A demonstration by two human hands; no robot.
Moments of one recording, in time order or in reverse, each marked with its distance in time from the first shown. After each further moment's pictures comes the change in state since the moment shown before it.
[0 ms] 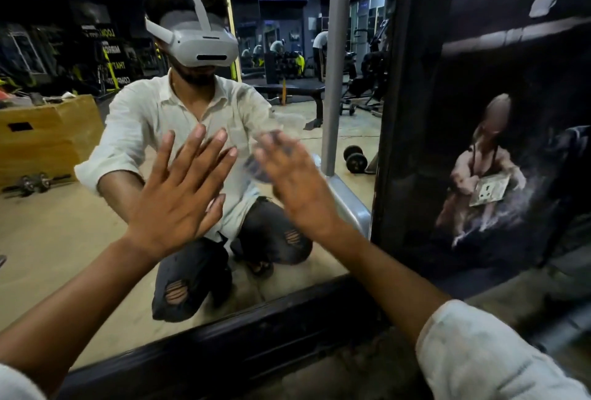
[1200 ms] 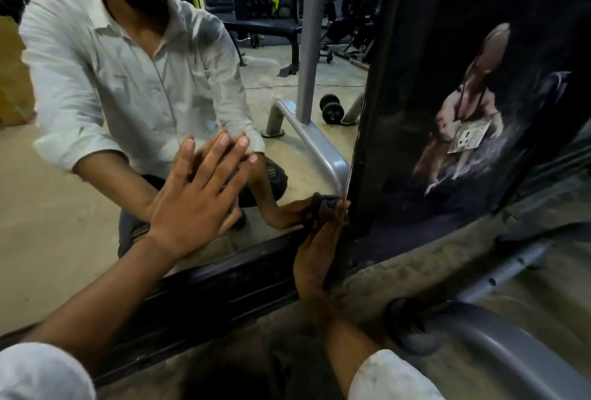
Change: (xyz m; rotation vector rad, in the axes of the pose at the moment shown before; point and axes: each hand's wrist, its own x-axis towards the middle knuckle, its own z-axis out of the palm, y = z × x) left_hand -0.054 0.112 0.071 0.013 -0.074 0.057; right_hand -0.260 -0.050 0.066 0.078 0.194 1.170
